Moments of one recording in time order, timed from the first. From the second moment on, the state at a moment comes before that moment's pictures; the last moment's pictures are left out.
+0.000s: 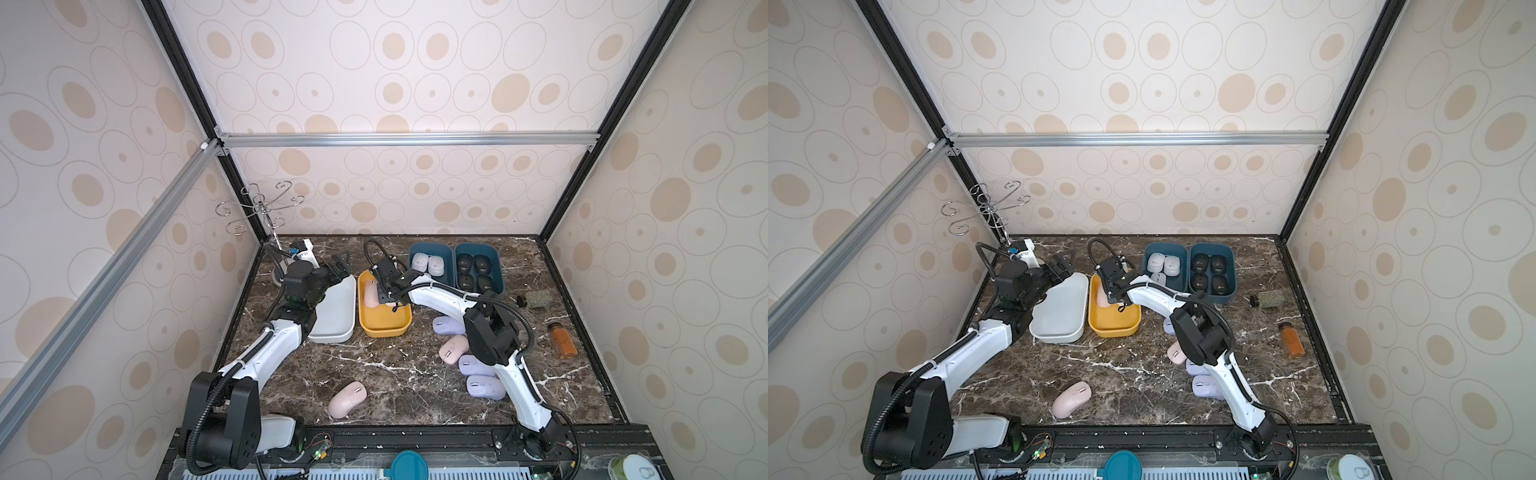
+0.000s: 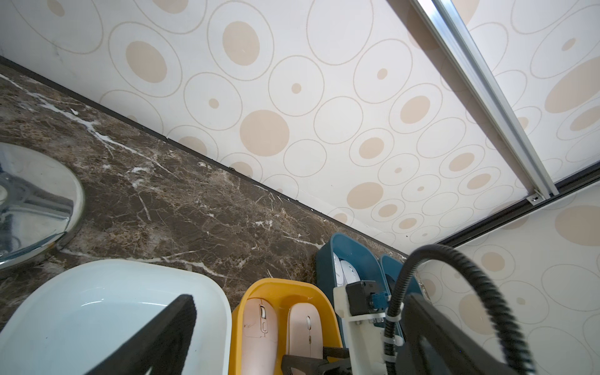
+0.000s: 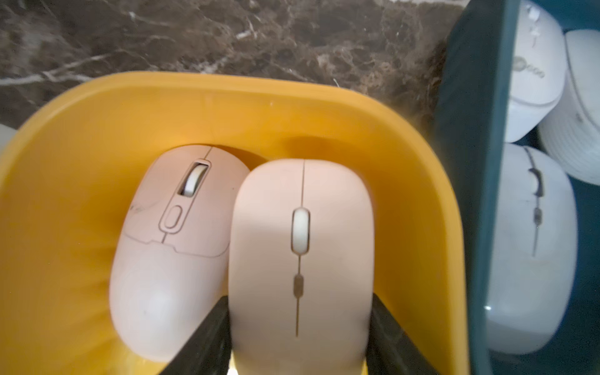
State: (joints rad) left arm -0.17 1.31 0.78 0.34 0.09 -0.65; right arm 0.77 2.35 1.94 -0.63 0.32 0.54
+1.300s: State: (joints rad) left arm -0.18 1.36 0.78 0.37 0.20 -0.70; right arm 0.79 1.72 1.50 -0.59 0.34 0.44
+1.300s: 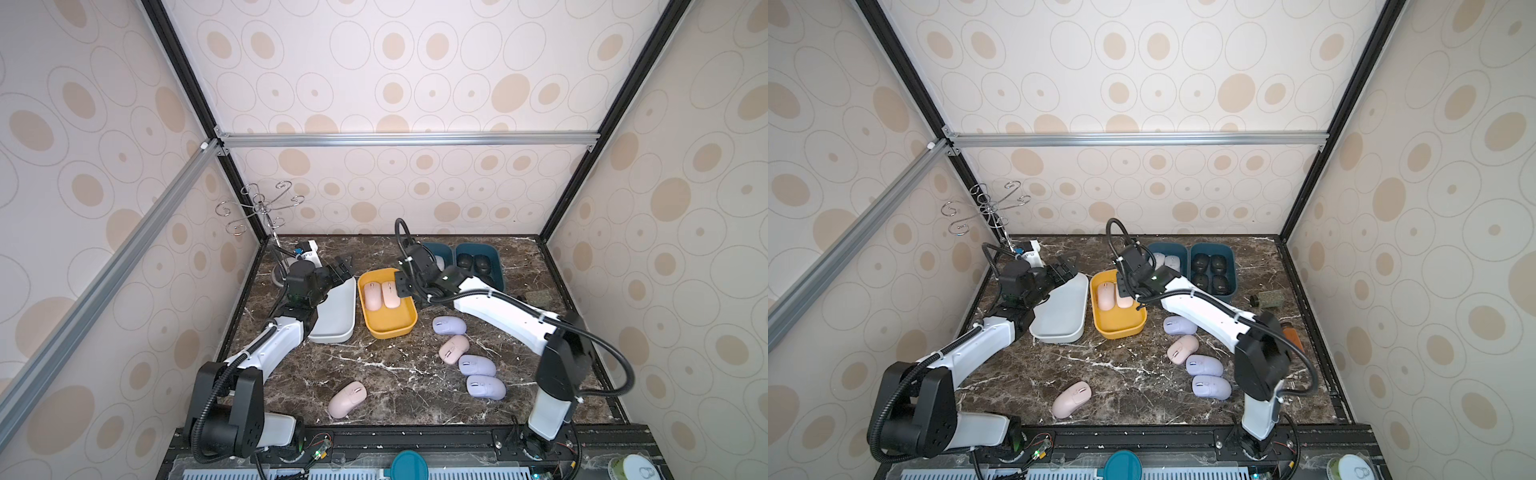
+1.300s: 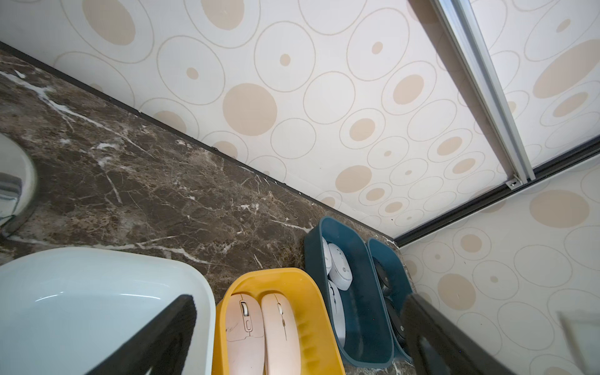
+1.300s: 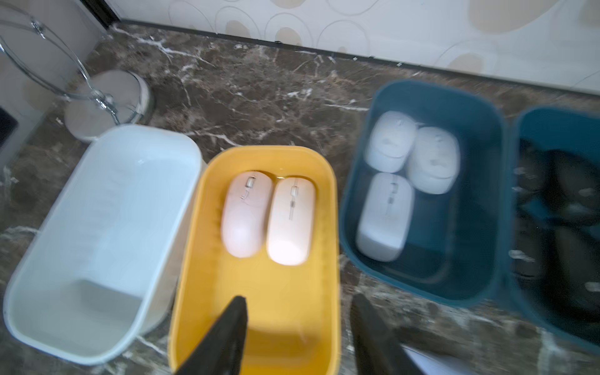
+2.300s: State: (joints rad) left arm -0.40 1.40 0.79 0.40 0.27 -0.71; right arm 0.45 1.60 0.85 -0.58 0.17 0.47
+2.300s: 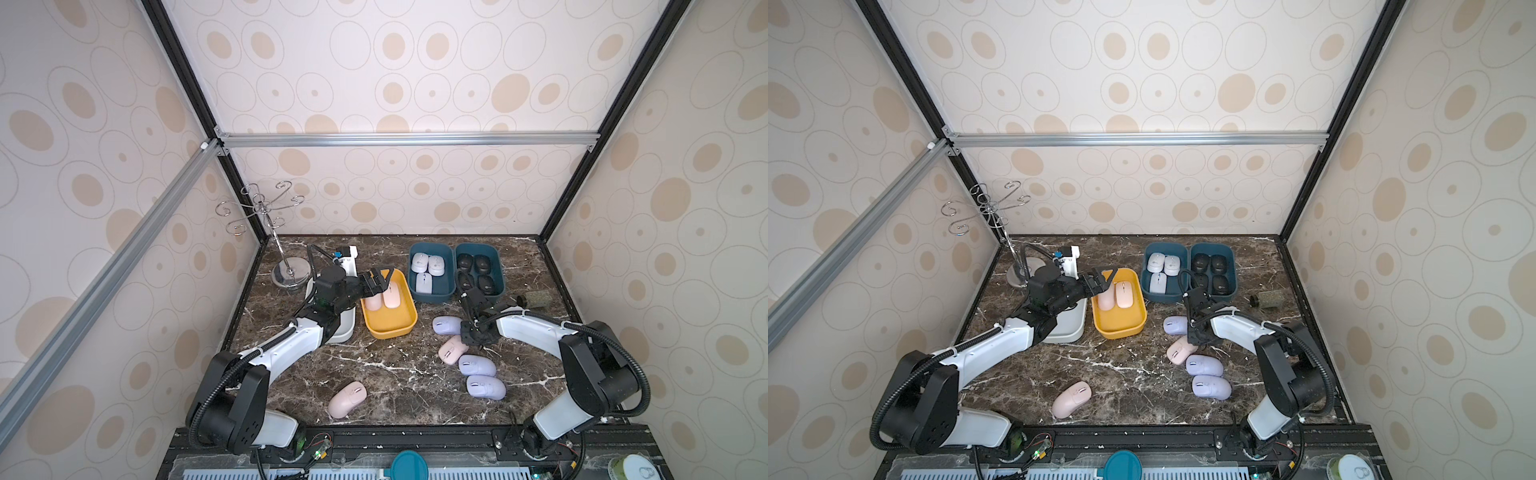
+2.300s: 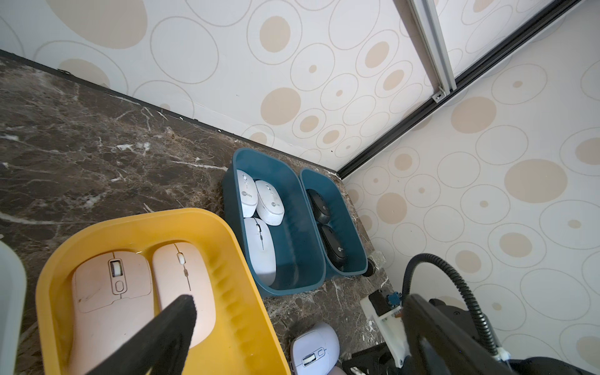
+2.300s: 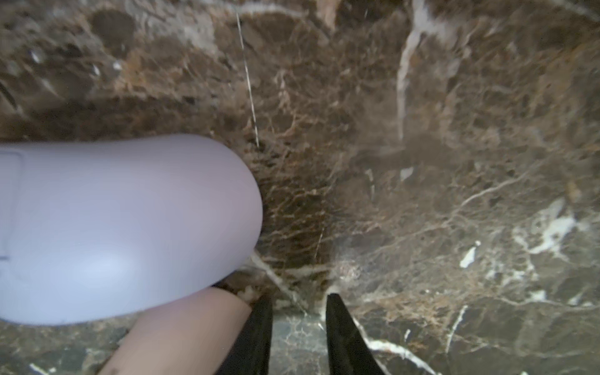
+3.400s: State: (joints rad) left arm -0.41 1.40 0.80 0.36 0.22 -0.65; right arm 0.90 1.61 0.87 -0.49 -0.03 0.61
